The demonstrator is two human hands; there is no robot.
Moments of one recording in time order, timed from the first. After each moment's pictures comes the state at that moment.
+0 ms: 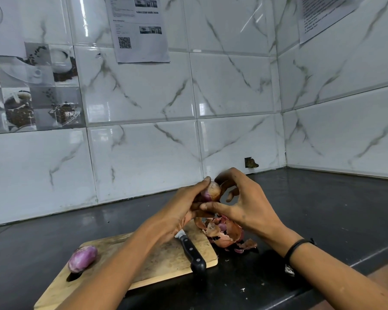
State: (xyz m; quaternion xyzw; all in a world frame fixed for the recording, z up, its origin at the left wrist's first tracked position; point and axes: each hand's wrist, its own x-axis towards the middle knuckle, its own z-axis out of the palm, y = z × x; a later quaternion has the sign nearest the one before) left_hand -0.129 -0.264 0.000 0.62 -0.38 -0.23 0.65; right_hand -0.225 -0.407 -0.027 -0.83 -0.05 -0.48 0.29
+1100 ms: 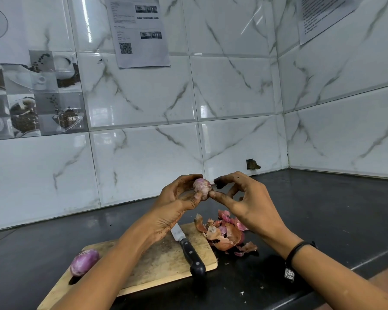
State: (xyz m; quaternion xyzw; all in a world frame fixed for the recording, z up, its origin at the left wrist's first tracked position) left_hand -0.103 -0.250 -0.005 0.59 -0.46 -0.10 0.66; right_hand -0.227 -0.409 -0.024 -0.80 -0.04 -0.50 0.33
